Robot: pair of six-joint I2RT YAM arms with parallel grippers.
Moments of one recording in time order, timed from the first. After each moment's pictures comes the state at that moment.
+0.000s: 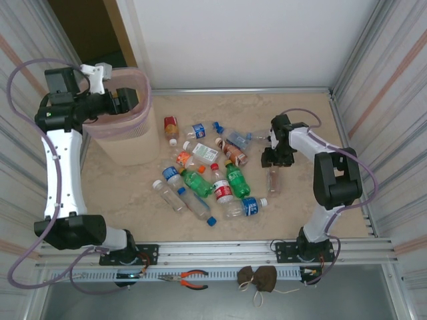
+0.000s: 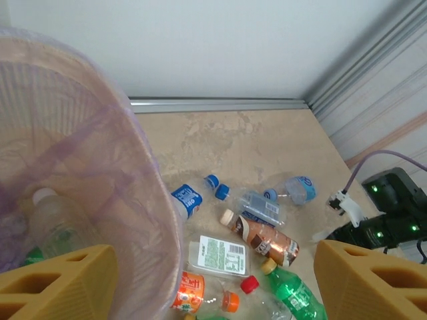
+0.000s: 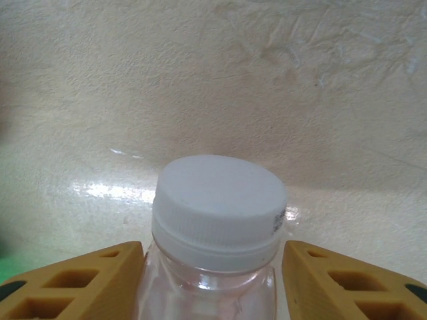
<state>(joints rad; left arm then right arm) 0.15 1.40 1.74 -0.94 0.71 -0.05 0.21 1.78 1.21 -0.87 -0.07 0.15</state>
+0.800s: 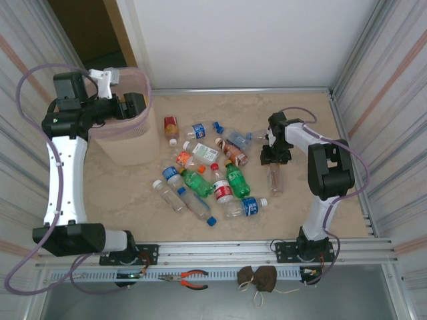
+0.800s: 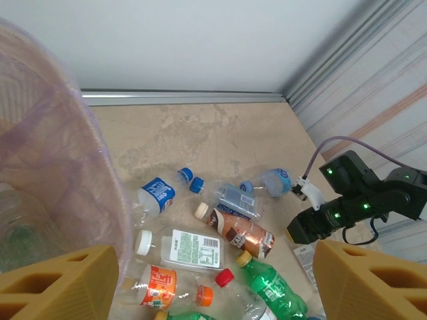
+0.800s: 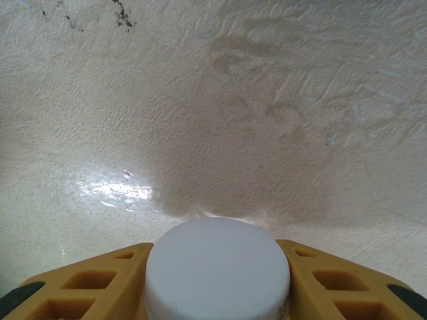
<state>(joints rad) 0.08 1.34 1.67 -0.90 0.72 -0.11 0.21 1.90 1.30 -0.88 -0.07 0.15</state>
